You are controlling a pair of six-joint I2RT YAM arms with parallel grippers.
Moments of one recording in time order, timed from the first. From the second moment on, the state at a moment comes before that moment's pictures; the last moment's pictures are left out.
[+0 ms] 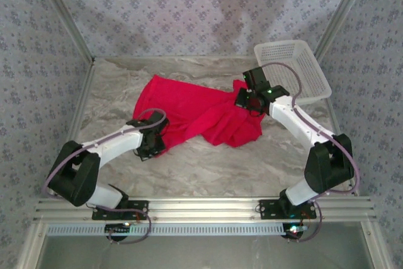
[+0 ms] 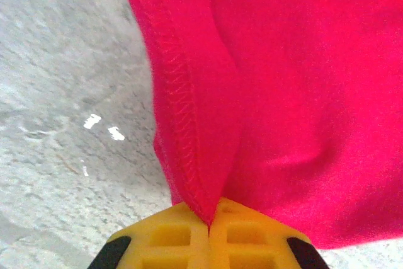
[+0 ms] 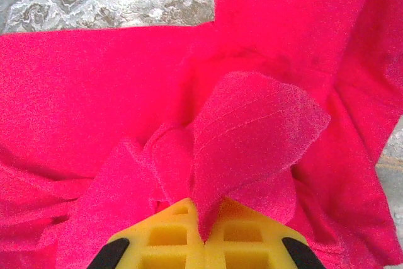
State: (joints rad) left arm -0.56 1.43 0.79 -0.80 -0.12 -0.97; right arm 0.39 1.53 1.25 -0.67 0.03 0.64
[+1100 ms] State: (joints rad) left arm -0.11 2.07 1.85 -0.85 0.30 -0.55; right arm 0.09 1.48 1.55 -1.02 0.03 0.51
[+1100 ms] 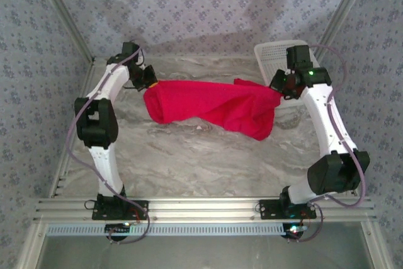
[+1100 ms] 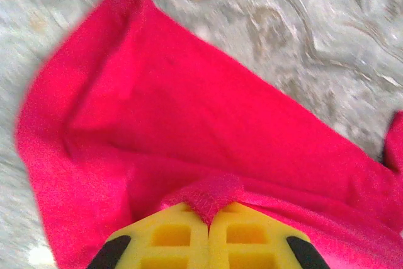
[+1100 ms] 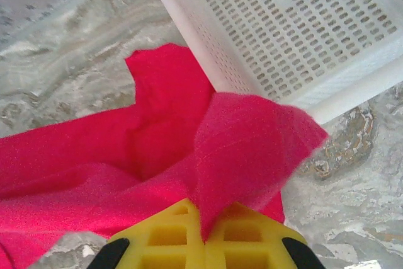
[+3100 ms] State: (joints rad) left arm -0.36 2.62 2.48 -1.09 0.10 -0.07; right arm 0.14 1.58 1.55 -0.95 0.01 0.50
